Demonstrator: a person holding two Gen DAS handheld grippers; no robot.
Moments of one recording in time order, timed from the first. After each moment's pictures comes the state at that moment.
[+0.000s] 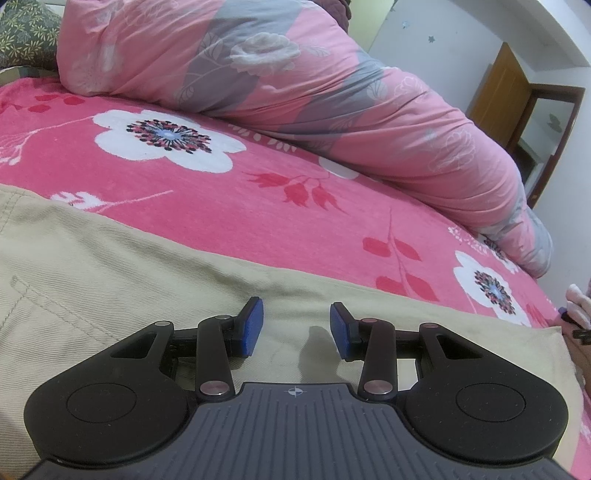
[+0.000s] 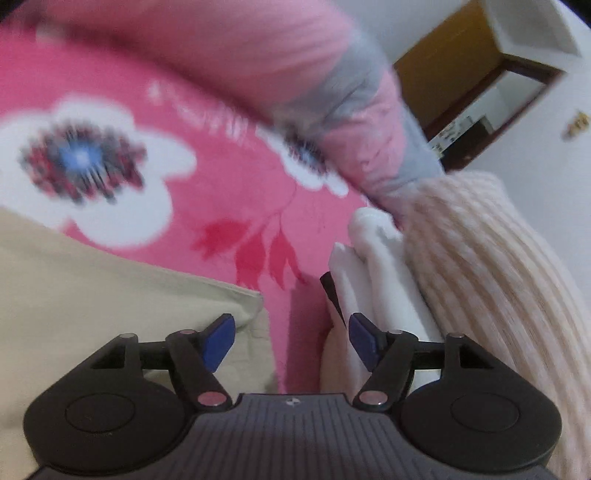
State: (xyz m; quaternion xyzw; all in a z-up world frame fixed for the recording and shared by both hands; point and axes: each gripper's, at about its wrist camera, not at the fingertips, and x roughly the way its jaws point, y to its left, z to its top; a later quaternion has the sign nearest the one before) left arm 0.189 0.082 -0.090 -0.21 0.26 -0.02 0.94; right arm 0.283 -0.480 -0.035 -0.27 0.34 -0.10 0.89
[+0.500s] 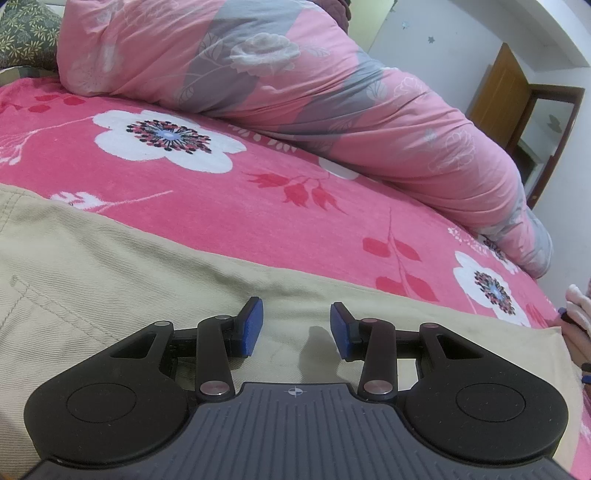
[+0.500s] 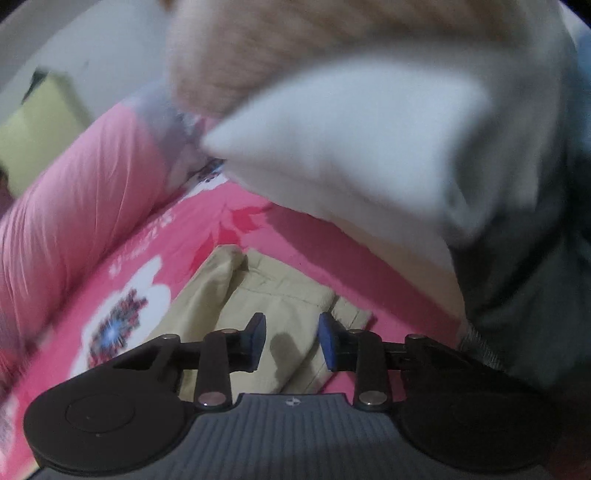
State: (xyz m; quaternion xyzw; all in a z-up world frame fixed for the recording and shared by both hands) left arm 0.189 0.081 -0.090 -0.20 0.26 -0.02 0.94; right arm 0.198 -0.593 -0.083 0.31 0.28 -0.13 0.90
